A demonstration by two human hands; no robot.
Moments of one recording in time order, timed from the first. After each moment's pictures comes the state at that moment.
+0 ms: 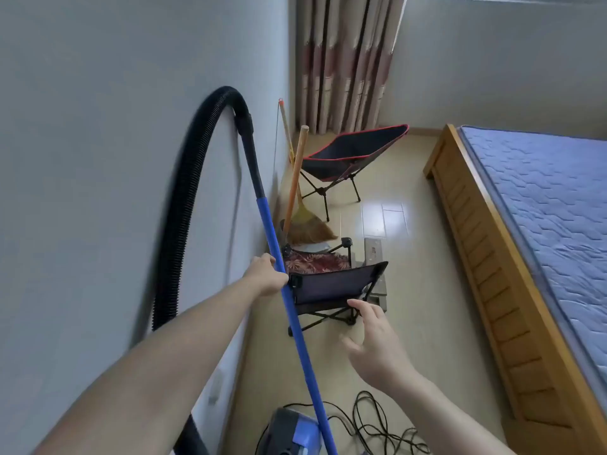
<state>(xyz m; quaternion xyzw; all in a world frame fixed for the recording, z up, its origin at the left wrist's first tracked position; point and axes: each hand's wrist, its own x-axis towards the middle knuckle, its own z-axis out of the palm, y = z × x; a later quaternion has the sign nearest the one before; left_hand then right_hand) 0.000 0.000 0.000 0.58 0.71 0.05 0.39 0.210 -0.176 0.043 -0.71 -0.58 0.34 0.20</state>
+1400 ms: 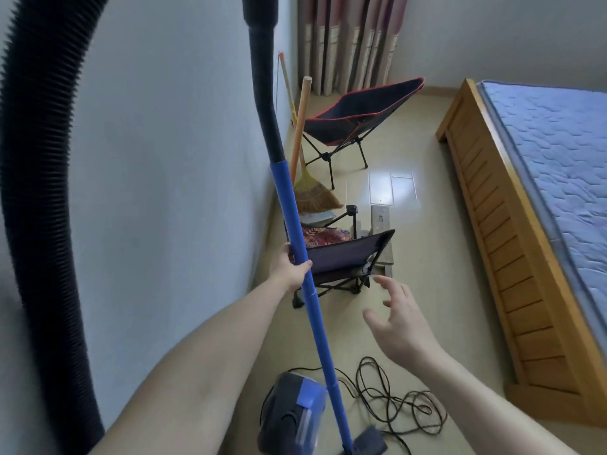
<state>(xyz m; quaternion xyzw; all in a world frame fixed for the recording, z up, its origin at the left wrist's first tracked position) 0.044 -0.009 -0.135 0.48 0.67 0.24 0.50 0.242 -0.164 -0.031 -0.74 -0.54 0.35 0.18</state>
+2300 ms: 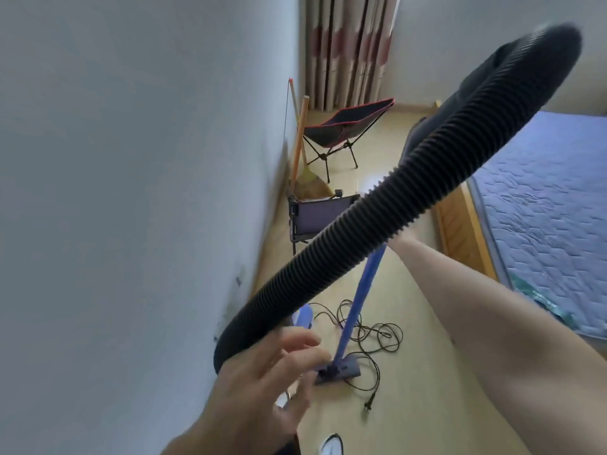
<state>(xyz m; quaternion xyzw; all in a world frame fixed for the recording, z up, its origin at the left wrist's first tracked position) 0.021 -0.631 0.235 0.81 0.41 0.40 0.17 0.344 -0.325 0.082 -0.76 -0.39 0.39 0.35</state>
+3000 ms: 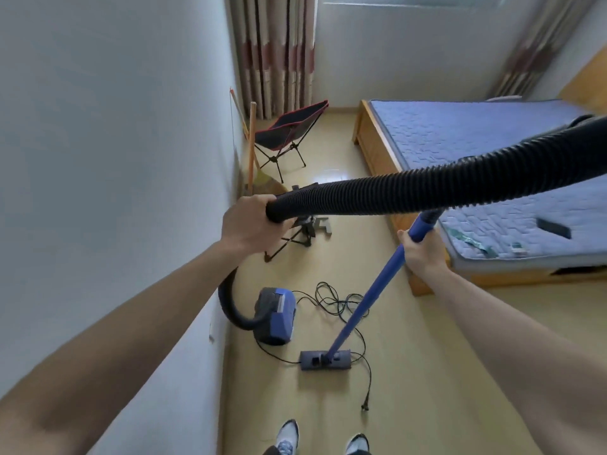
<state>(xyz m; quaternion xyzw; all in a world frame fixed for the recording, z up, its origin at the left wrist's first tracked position) -0.038 -0.515 0.259 0.80 0.53 0.23 0.15 0.298 -0.599 0.171 -0.82 -0.35 0.20 0.41</state>
